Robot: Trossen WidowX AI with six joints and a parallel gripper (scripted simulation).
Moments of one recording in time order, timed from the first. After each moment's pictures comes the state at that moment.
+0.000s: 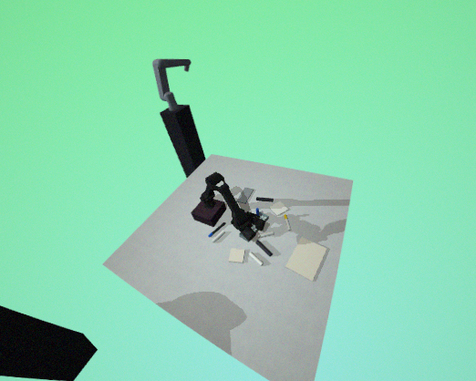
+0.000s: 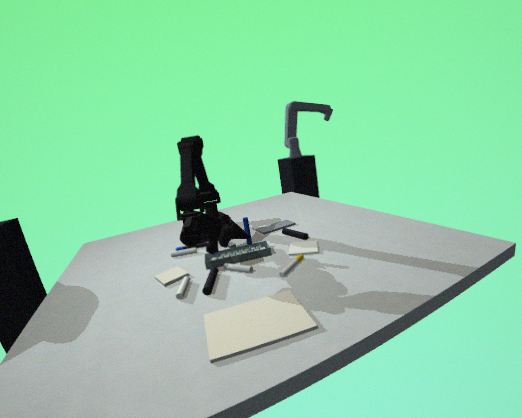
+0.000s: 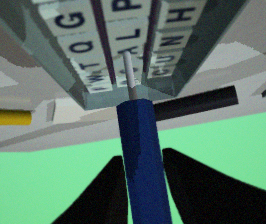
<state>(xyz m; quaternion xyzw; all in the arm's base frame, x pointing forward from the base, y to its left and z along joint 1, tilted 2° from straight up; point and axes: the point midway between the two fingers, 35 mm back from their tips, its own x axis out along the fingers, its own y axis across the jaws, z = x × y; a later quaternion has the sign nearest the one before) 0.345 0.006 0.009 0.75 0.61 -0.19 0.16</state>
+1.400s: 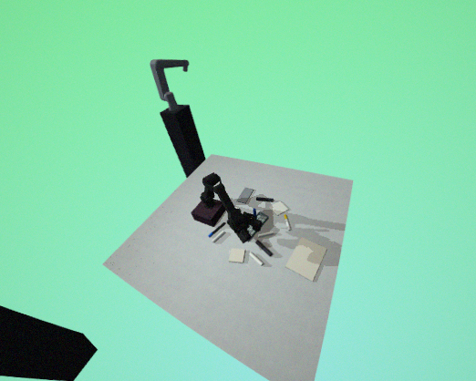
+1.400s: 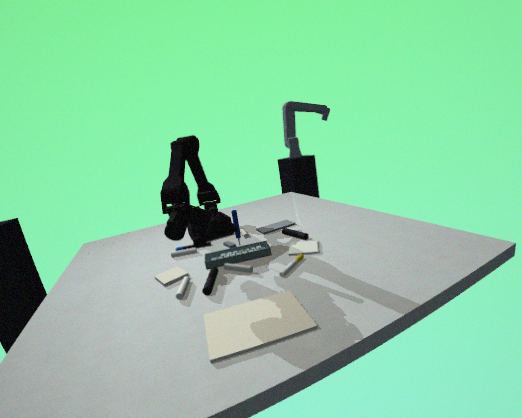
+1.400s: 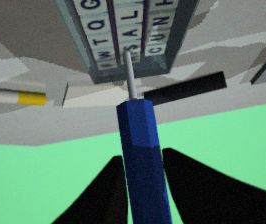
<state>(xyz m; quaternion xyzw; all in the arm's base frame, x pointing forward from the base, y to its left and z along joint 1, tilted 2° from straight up) 0.343 -0.028 0.041 0.75 0.61 -0.20 0.16</state>
